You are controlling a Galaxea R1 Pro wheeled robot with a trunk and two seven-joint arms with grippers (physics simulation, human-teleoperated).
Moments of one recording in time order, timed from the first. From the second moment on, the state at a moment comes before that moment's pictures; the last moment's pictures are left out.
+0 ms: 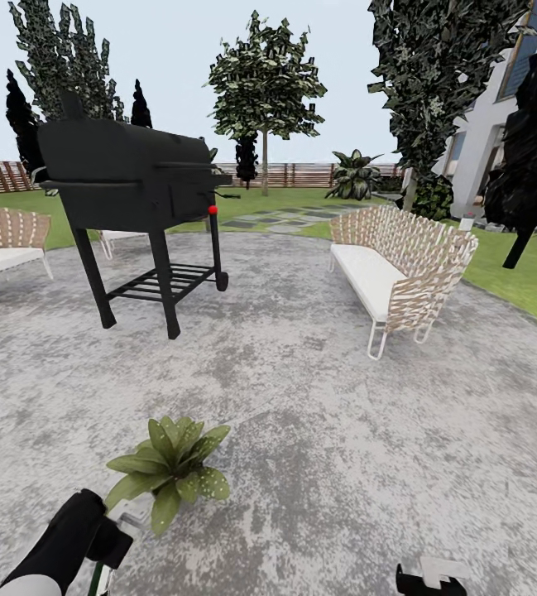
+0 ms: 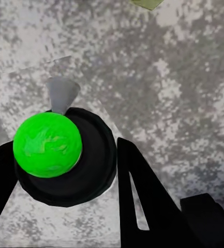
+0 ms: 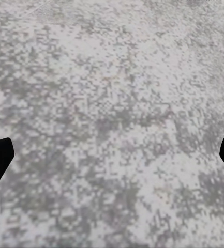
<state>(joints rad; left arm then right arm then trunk) -0.48 0.09 0.33 -0.72 -0.95 0.70 -0.73 -0.42 -0.07 -0.14 -0.08 0.11 -0.38 -0.25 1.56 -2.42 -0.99</state>
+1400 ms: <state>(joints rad) -0.48 0.04 0.33 -0.66 -0.93 0.70 -0.70 -0.42 -0.07 -0.14 -0.08 0.11 -0.38 -0.25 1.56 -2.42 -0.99</state>
